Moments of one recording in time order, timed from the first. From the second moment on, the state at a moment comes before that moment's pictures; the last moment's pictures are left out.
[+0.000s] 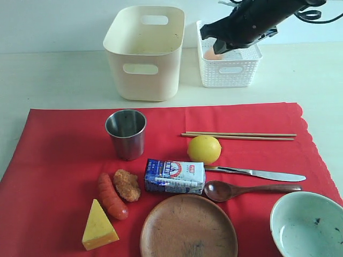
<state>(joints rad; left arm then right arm) -0.01 0.00 0.00 0.15 0.26 -0.19 0.24 2.02 -1.56 0.47 0.62 -0.38</state>
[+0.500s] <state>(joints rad) -0.01 0.00 0.00 0.15 0.26 -0.19 0.24 1.76 -1.18 0.51 0.54 -0.41</state>
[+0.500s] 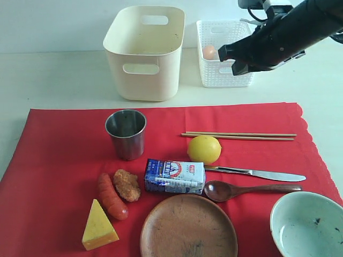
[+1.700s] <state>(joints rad) -0.01 0.00 0.00 0.15 0.26 -0.19 0.75 1.70 -0.89 0.61 0.41 -0.54</state>
